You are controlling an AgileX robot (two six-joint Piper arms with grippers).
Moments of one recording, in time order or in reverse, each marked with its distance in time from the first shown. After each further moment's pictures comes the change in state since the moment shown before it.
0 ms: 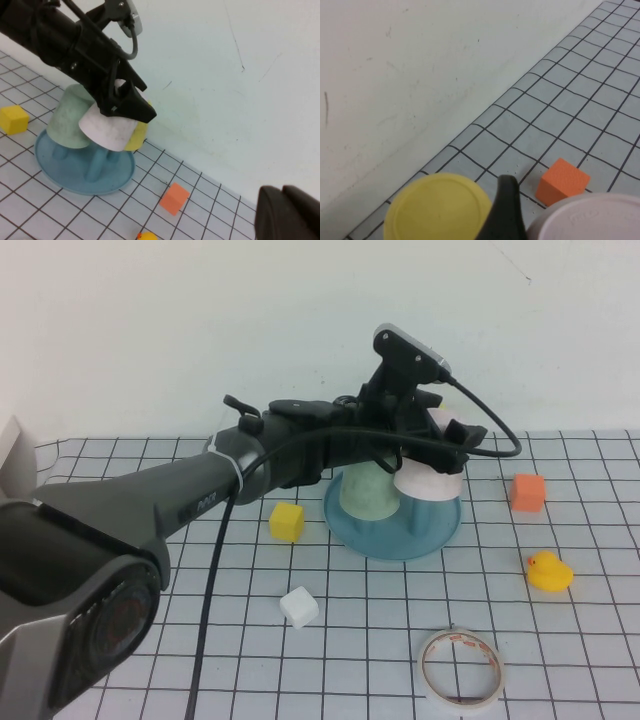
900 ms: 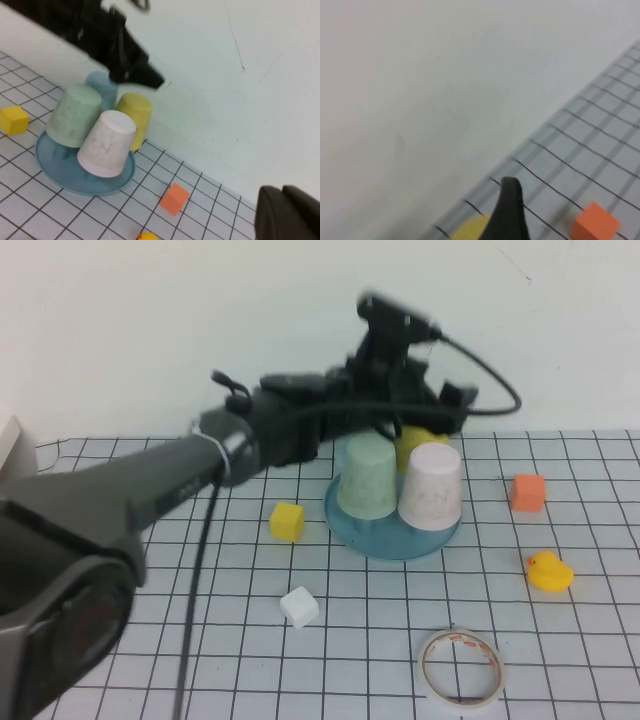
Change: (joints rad) right arm 0.000 0.000 0.000 0.000 0.000 0.002; left arm 0.000 -0.075 0.000 0.000 -0.097 -0.067
